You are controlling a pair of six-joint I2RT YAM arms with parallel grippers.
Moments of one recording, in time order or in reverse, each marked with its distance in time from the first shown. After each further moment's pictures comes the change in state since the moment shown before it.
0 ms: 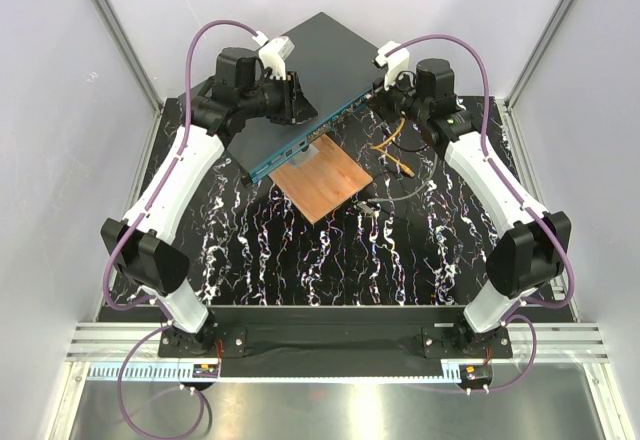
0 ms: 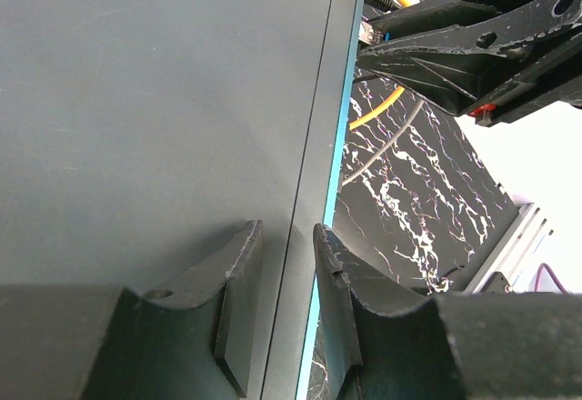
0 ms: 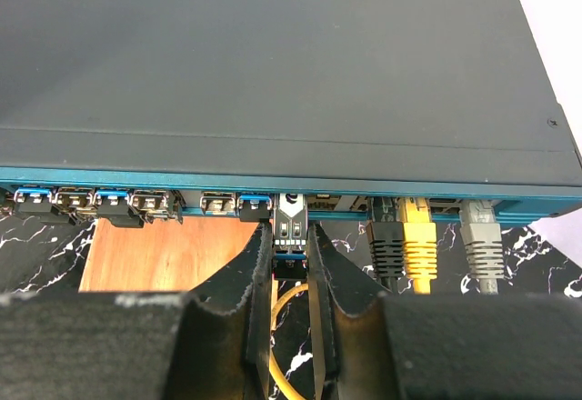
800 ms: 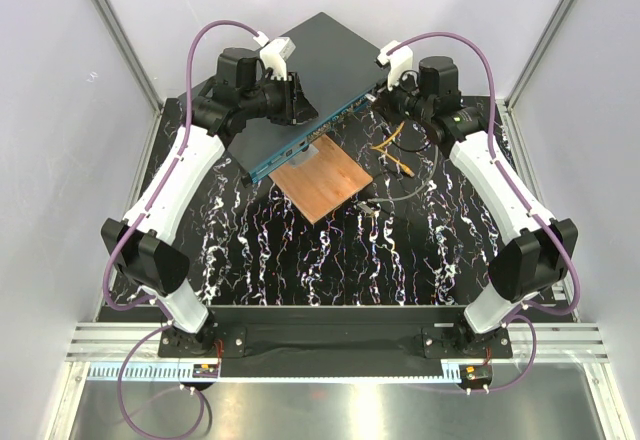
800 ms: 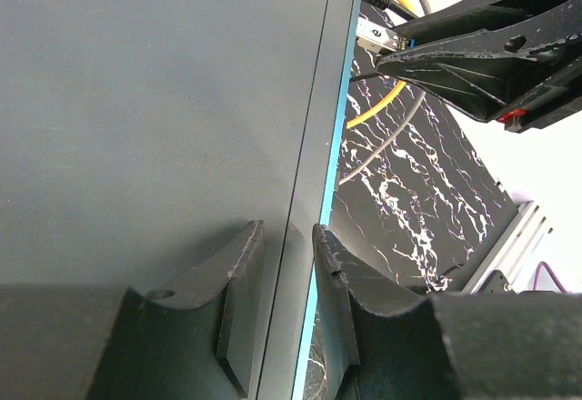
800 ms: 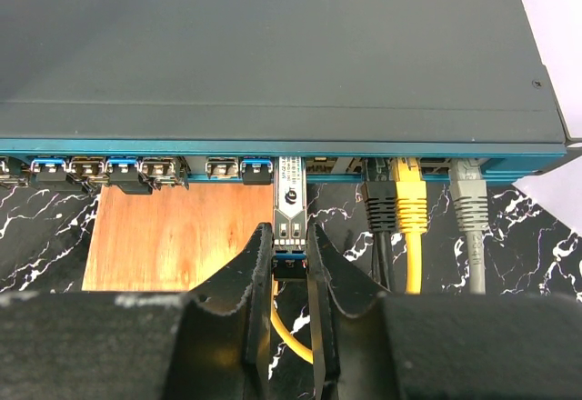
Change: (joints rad) left arm -0.006 0.000 0.001 -0.005 -0.002 0.000; right arm 0.002 -0.029 0.050 -0.143 0.049 -0.008
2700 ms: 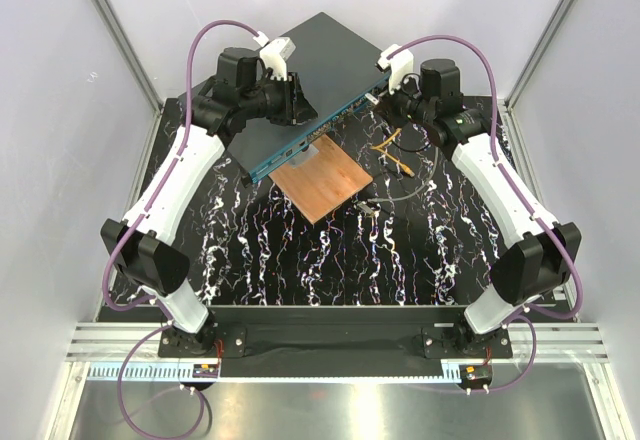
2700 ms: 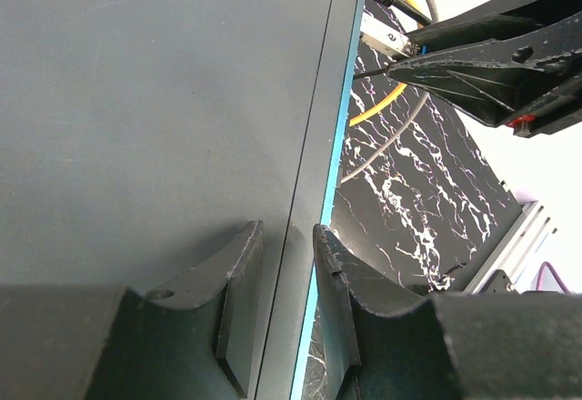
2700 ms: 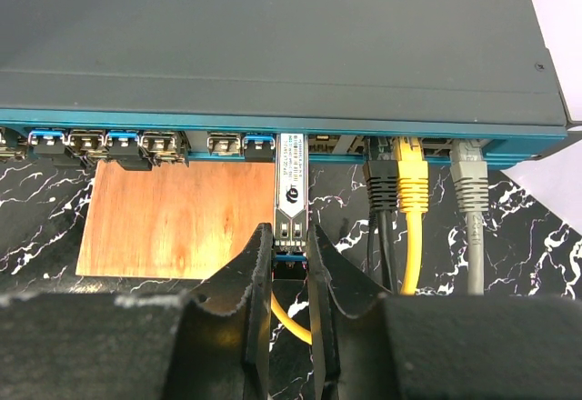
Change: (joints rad) left arm -0.003 0.000 0.013 -0.024 -0.016 0.004; right arm -0.002 -0.021 -0.019 -0.029 0.004 -0.031
